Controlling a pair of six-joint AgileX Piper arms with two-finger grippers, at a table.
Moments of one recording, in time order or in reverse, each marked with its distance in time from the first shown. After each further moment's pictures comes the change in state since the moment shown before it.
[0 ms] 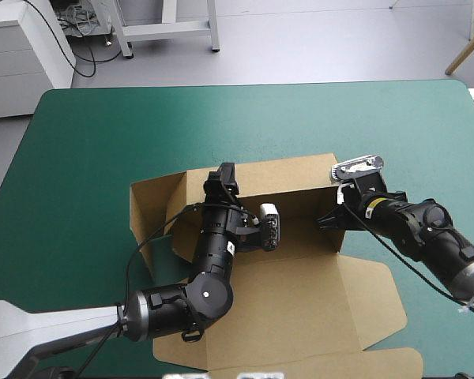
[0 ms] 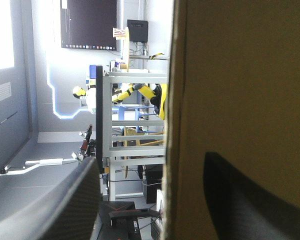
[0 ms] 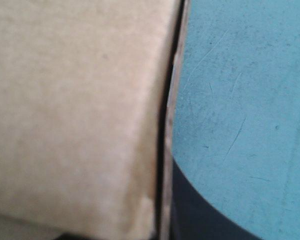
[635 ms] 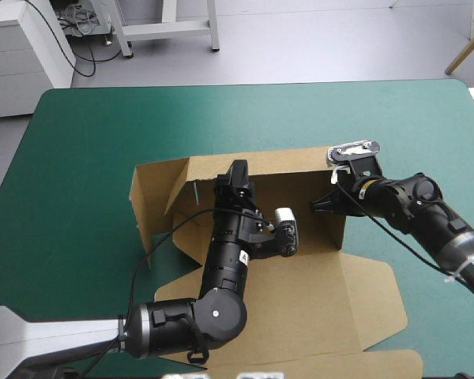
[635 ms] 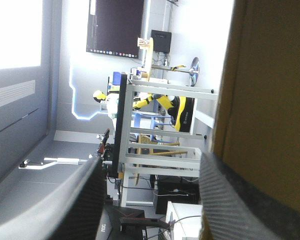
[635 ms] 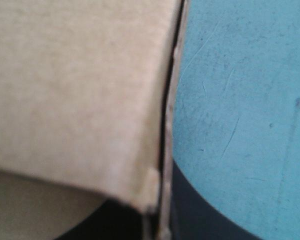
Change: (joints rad) left arm -0.129 0.000 -0.112 -0.006 0.127 0.019; right arm 0.000 0.112 -0.160 -0.025 0.146 0.084
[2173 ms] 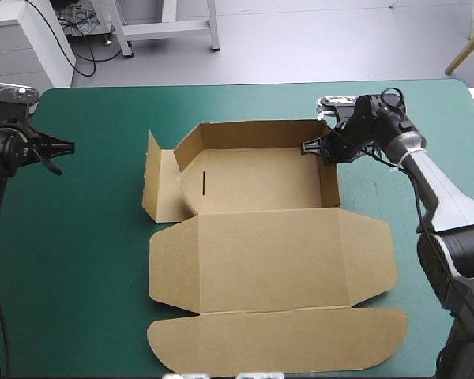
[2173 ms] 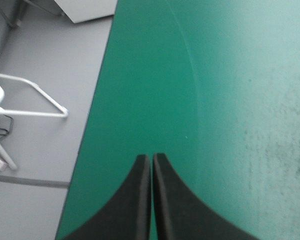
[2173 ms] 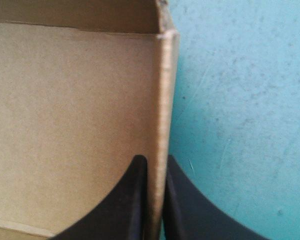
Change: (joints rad) left arm 1.418 -0.158 -0.343 -1.382 -0.269 0.533; right arm -0.163 0.592 -0.683 0.151 0.396 -0.084
